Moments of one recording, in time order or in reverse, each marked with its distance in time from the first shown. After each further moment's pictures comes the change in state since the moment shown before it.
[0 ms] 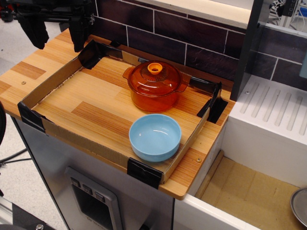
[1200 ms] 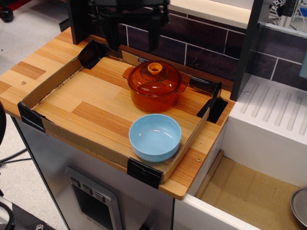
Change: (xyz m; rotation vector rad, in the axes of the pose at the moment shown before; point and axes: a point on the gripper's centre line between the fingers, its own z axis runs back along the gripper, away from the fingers) arm 0.032 -0.099 -0.026 -0.052 0.096 0.079
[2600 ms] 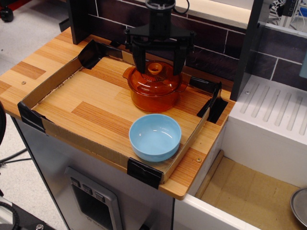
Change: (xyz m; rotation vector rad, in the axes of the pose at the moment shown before) arm 0.011 -0.025 -0.049 0.065 -0.004 -0.015
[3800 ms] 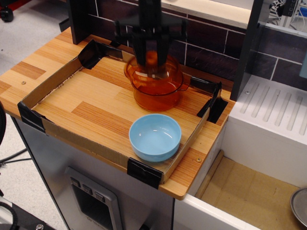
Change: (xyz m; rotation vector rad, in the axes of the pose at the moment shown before) arm -0.006 0.017 0.039 -0.059 0.004 0.041
